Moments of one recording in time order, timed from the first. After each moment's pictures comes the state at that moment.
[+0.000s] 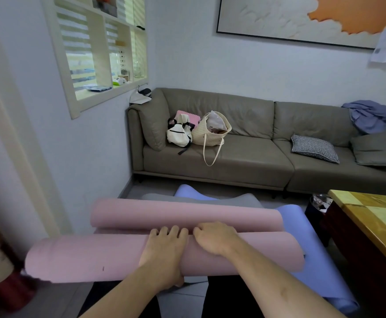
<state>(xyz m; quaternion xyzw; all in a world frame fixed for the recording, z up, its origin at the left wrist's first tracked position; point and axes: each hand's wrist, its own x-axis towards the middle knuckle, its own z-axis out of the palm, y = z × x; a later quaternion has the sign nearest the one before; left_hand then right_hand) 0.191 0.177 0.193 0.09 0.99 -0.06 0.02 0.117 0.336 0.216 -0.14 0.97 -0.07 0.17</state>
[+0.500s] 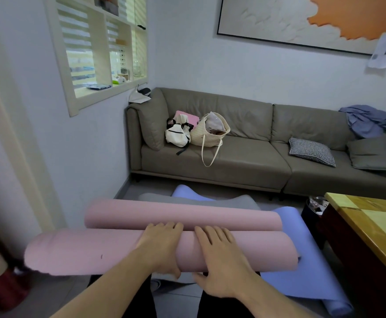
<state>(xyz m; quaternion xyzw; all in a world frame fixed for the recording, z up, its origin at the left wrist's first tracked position) 0.169 0.163 0.202 0.11 0.99 0.00 0.05 0.173 0.370 0.189 -0.29 0.96 0.00 -0.02</state>
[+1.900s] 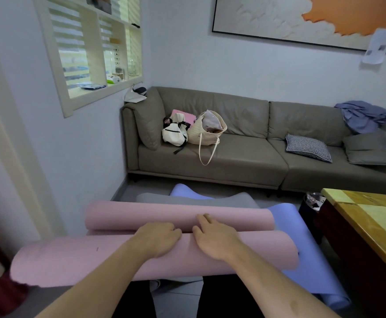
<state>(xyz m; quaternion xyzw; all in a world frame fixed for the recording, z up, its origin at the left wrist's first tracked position) 0.151 0.153 0.209 0.00 0.97 0.16 0.16 0.128 0.348 0.213 -0.14 0.98 -0.09 0.13</state>
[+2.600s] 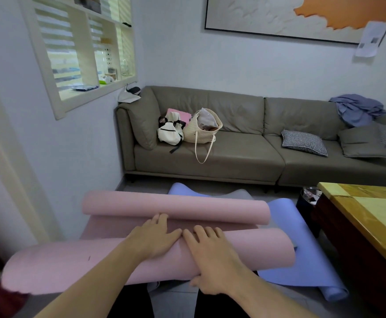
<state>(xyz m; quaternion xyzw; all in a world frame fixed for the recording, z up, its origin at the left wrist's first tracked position) 0.153 0.160 0.209 -0.01 0.97 0.18 0.14 0.176 0.362 0.195 -0.31 0.95 0.07 0.02</state>
